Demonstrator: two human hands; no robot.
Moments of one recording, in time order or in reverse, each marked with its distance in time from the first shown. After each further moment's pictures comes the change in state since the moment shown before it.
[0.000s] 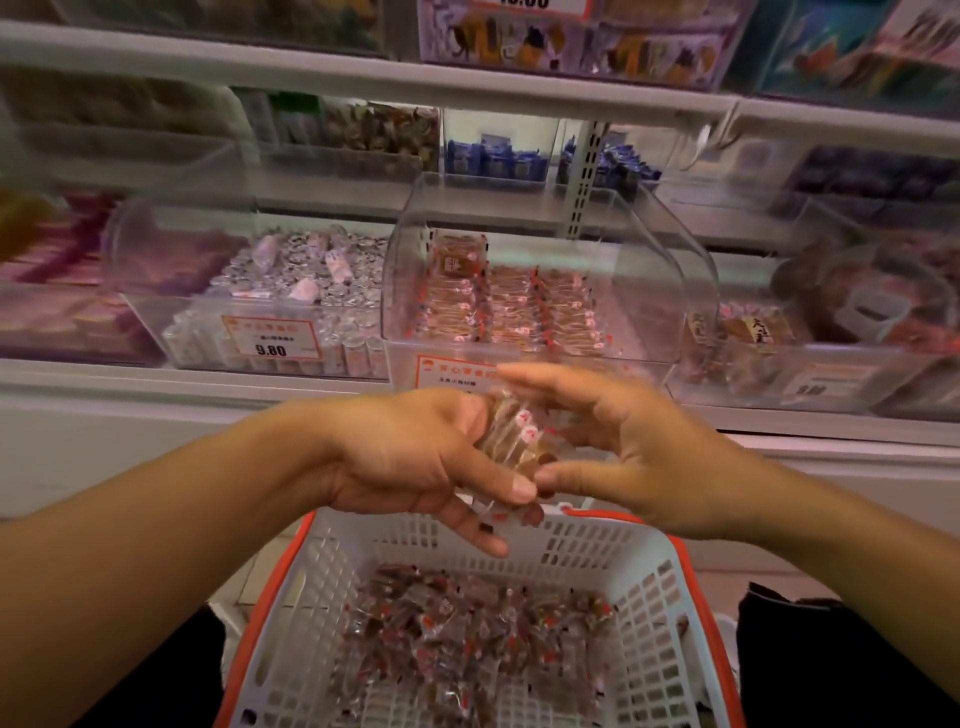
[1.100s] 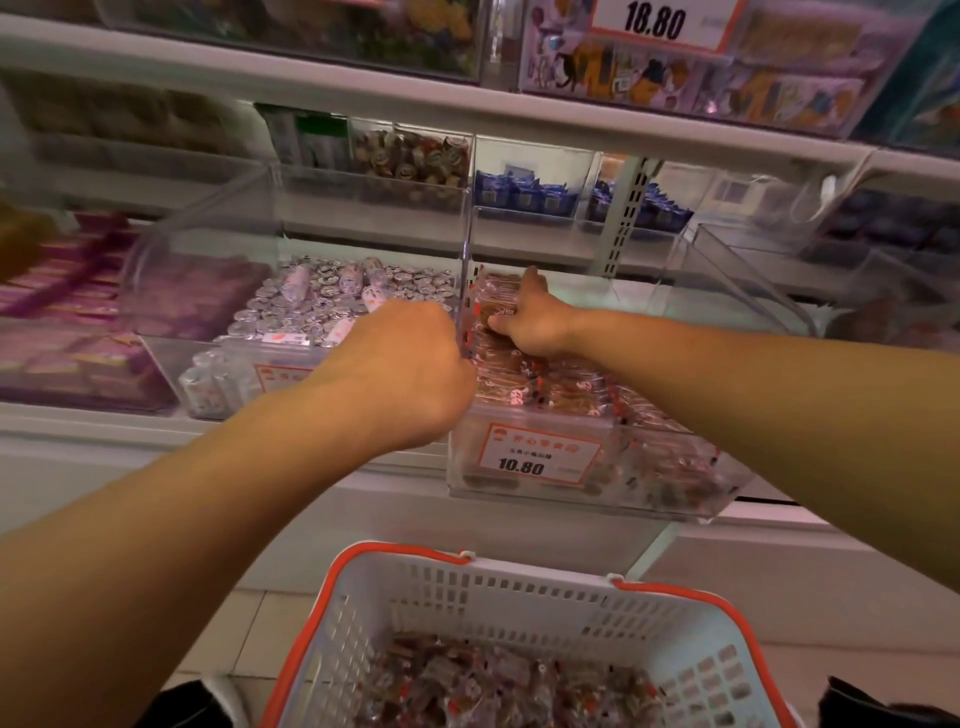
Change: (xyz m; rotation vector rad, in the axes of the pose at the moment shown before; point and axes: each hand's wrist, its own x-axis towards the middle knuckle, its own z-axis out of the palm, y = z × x) left_hand -0.003 0.047 -0.094 1.284 1.049 0.053; right_hand 0.263 0.063 -0.021 -0.402 0.145 0.523
